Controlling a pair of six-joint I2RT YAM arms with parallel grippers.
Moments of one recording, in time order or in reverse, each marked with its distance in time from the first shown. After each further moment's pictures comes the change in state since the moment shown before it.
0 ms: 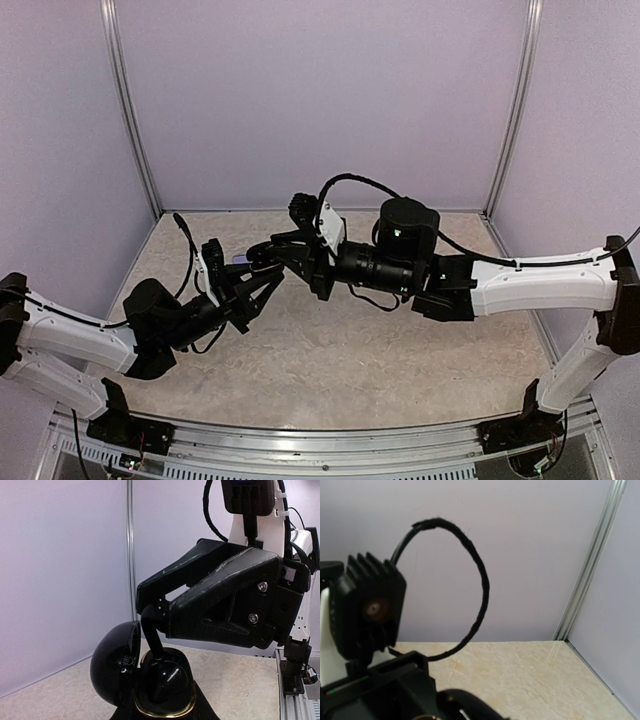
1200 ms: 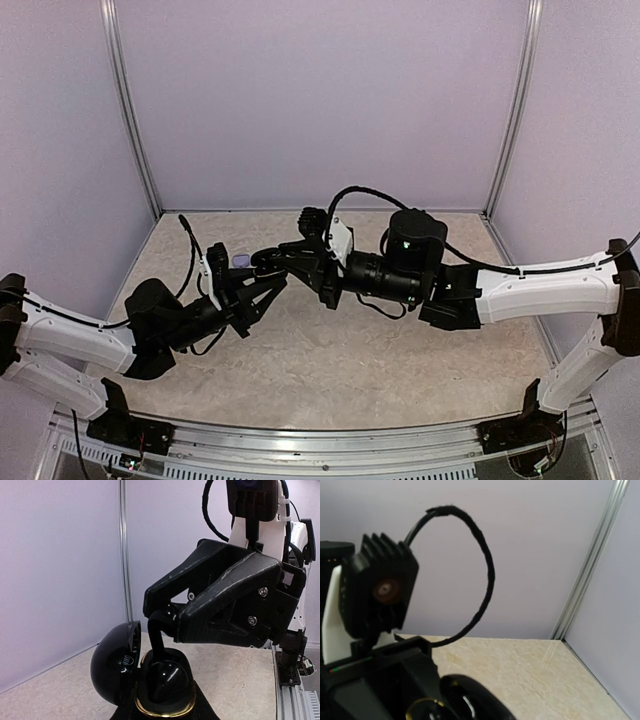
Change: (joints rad) left arm 0.001 -0.012 0.000 -0.052 0.021 0.006; right arm 0.001 -0.031 -0.088 0.058 -0.006 -0.029
